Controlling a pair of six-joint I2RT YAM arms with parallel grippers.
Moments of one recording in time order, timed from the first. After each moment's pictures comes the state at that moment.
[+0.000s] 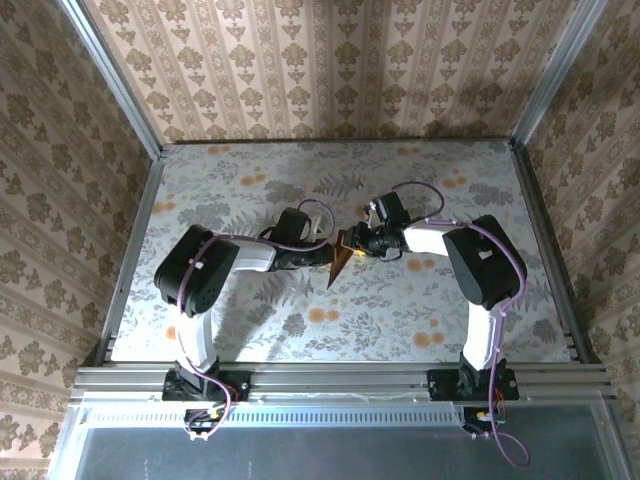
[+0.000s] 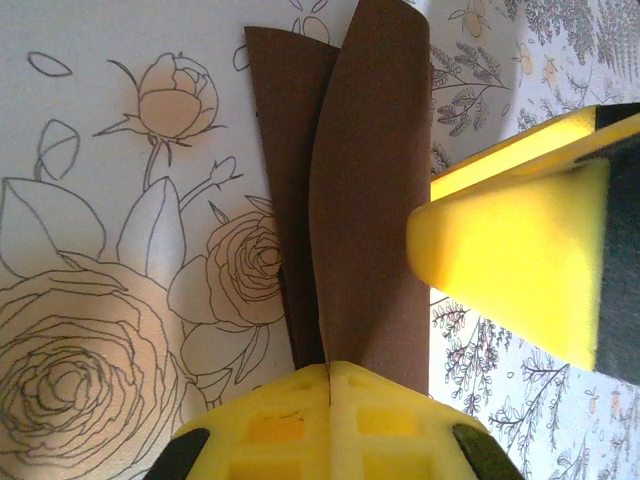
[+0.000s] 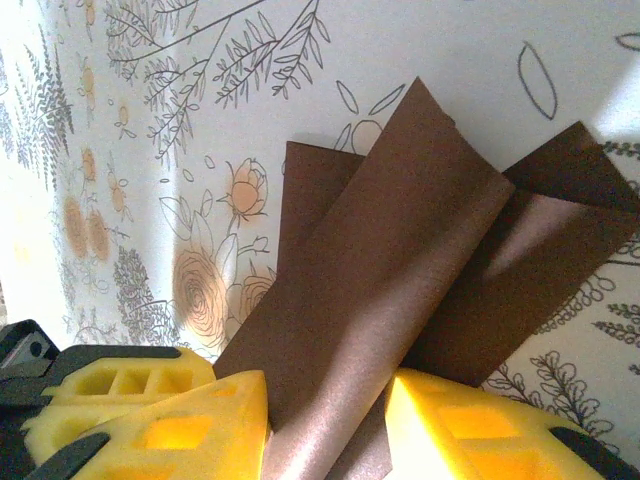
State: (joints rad) left arm -0.62 1.91 0.92 0.19 0.49 -0.53; right arm 0.39 1.94 1.06 -0.05 -0.47 0.70
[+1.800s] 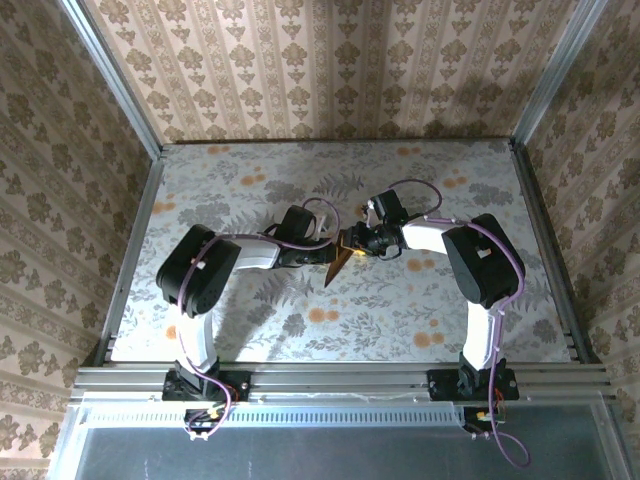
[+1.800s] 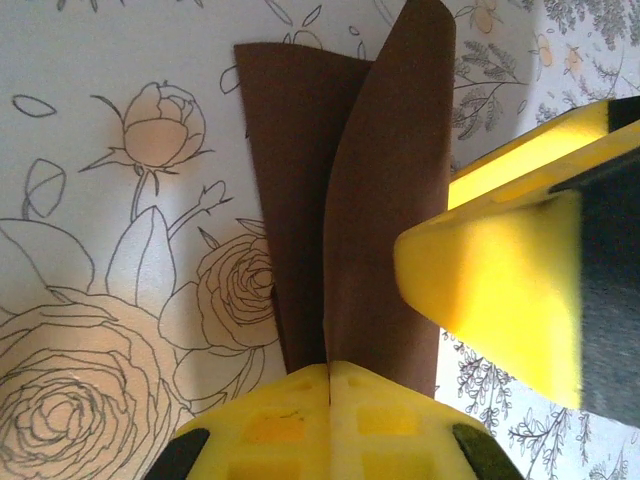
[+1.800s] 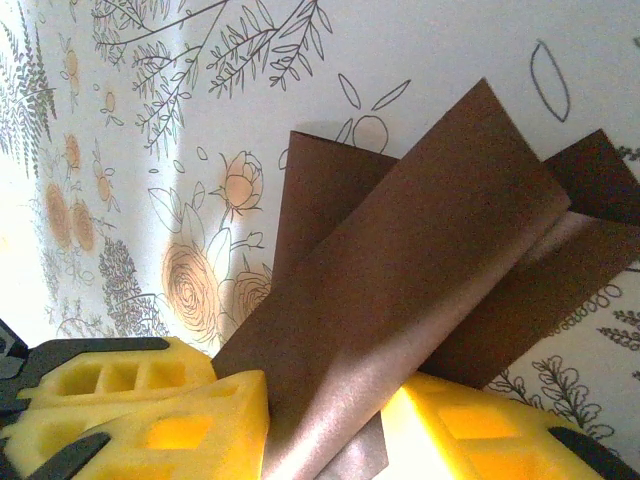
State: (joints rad) left arm -0.64 1.92 0.97 0.11 0.44 -0.48; right arm 0.39 1.95 1.09 -0.12 -0.47 0.66
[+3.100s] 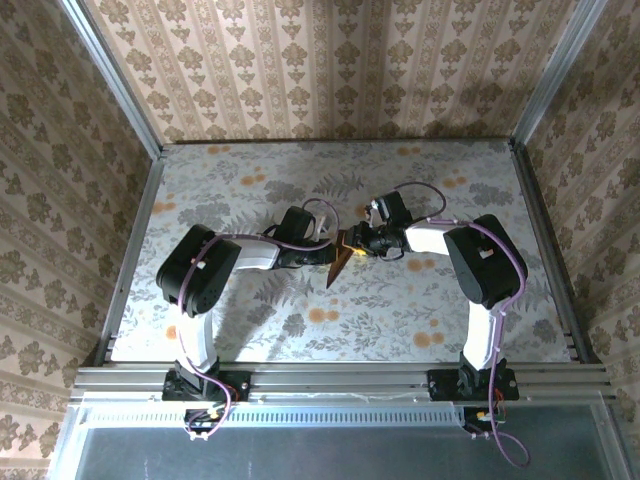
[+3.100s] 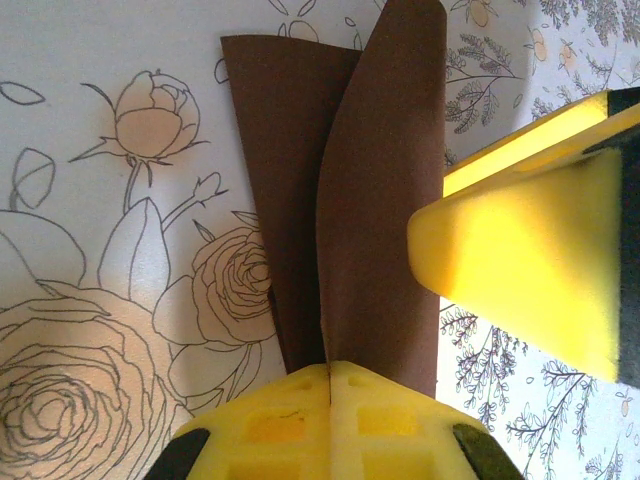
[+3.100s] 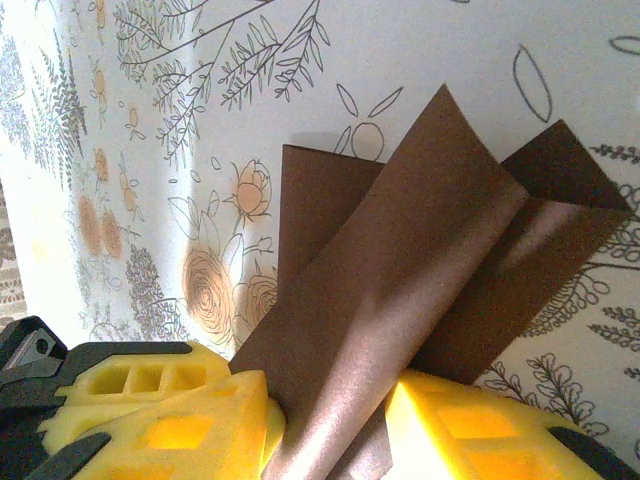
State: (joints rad) left arm -0.64 1.92 0.96 0.13 0.45 -0.48; right arm 0.37 1.94 1.04 -0.03 -0.51 0.72
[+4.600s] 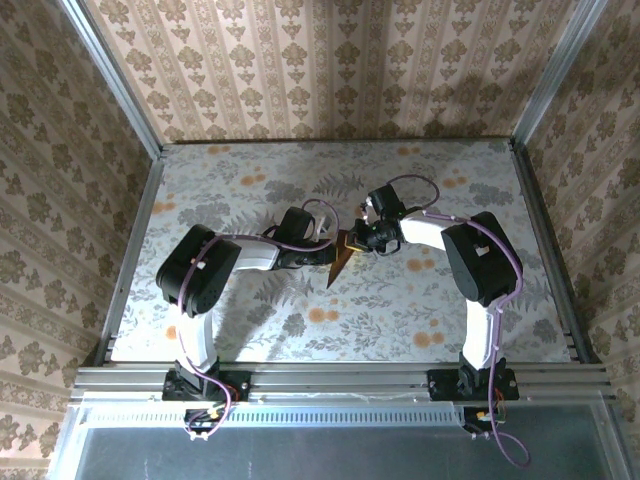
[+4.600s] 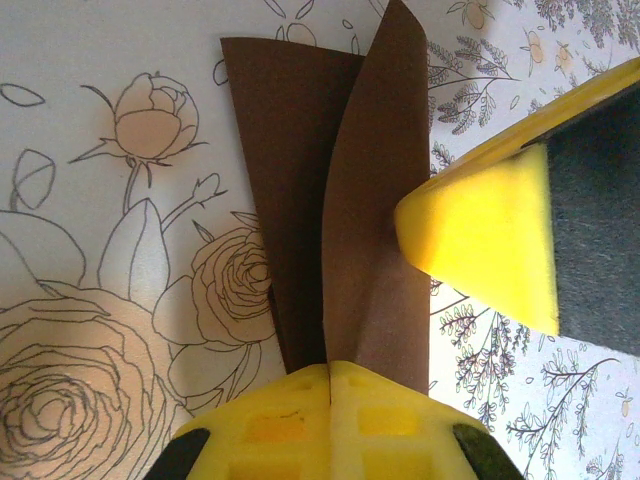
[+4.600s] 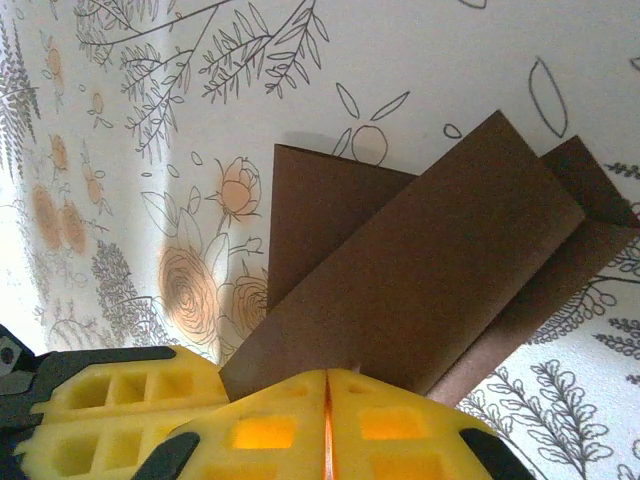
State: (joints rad) left arm -0.64 1.92 0.94 0.15 0.45 -0.48; right arm 0.39 1.97 1.17 -0.23 -0.46 0.64
